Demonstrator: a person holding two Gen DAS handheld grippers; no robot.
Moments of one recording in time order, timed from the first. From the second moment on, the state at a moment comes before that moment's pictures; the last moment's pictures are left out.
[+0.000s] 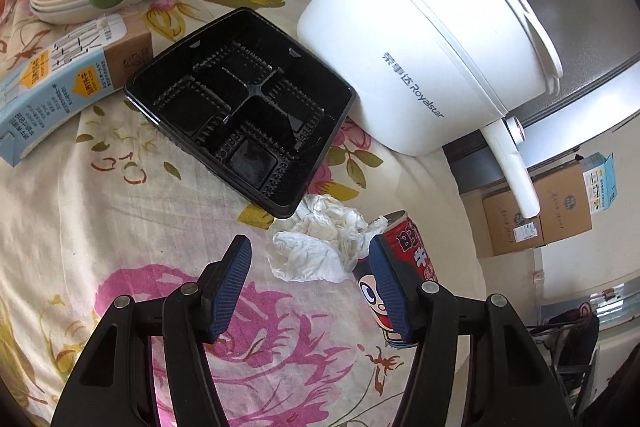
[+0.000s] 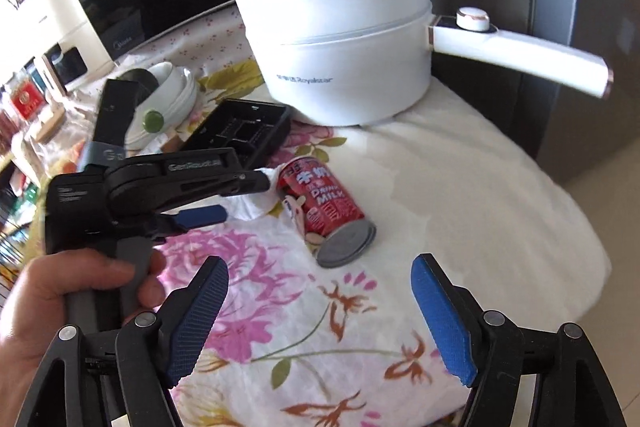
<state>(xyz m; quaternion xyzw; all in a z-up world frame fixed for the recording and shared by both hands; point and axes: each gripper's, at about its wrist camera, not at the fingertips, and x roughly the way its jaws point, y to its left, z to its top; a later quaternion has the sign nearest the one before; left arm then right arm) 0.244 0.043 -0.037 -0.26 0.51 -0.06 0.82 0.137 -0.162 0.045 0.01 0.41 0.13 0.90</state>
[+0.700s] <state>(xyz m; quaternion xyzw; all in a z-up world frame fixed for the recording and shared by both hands) 0.220 0.037 -0.016 -0.25 0.52 -0.07 0.81 0.198 -0.134 -0.020 -0.08 0.45 0.17 0.88</state>
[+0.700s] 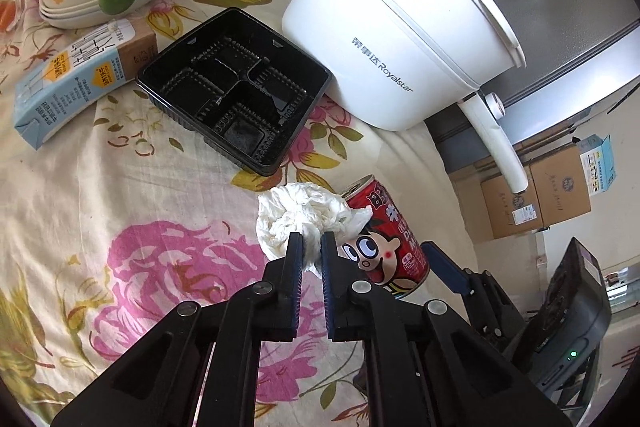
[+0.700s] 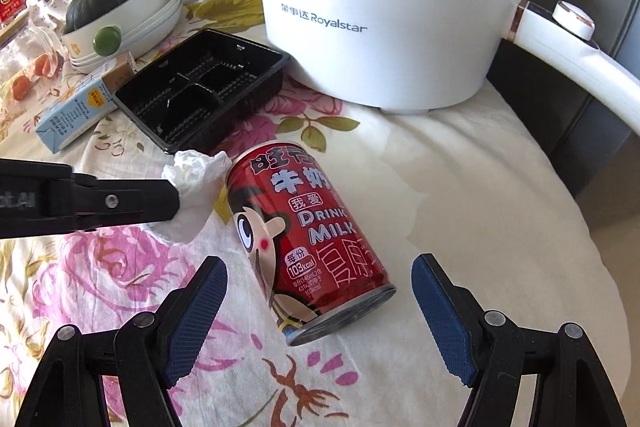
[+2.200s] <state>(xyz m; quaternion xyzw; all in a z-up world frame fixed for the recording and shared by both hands) 0.153 -0.019 0.045 -0.23 0.49 -0.20 0.81 0.086 -0.254 0.061 0.18 0.45 0.08 0.87</state>
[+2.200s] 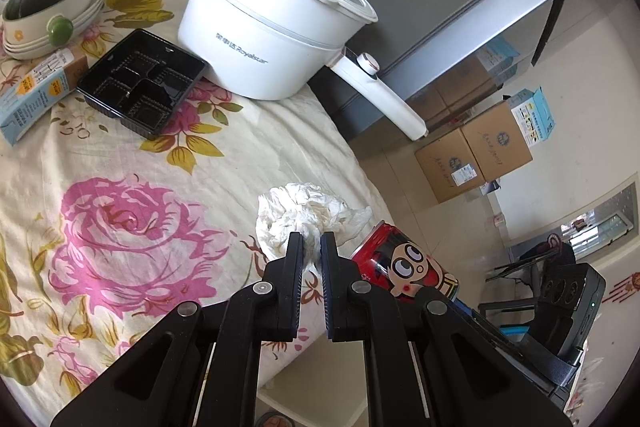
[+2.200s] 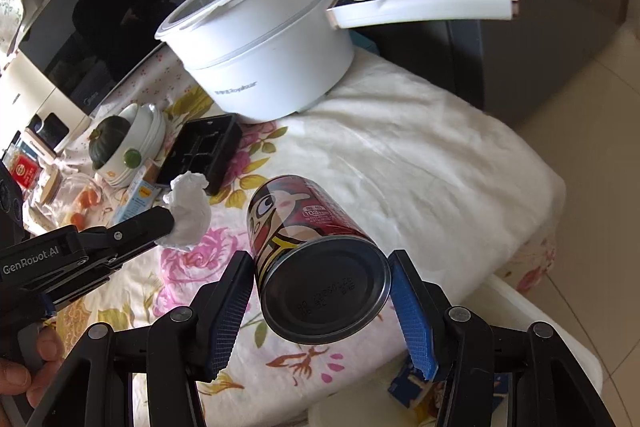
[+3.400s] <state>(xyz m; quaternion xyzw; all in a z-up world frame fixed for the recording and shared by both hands) 0.093 -0.169 -0.060 -0.04 0.61 -0.29 0.74 0.034 -0.325 -0.001 0.20 0.54 -0.03 0.81</state>
